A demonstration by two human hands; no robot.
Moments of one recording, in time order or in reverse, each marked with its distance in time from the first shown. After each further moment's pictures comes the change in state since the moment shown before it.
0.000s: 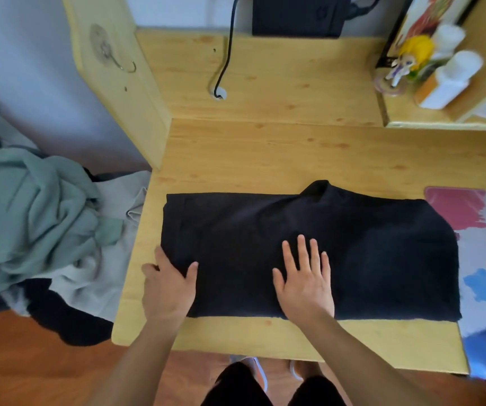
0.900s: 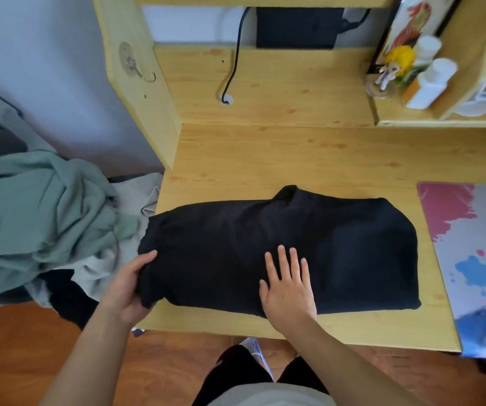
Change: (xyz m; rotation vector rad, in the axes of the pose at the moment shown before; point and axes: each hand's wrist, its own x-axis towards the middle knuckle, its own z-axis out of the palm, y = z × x) left_hand -0.029 -0.038 -0.107 -1.424 -0.516 -0.329; right_hand -0.043 -0.044 0.002 -0.029 0.000 -0.152
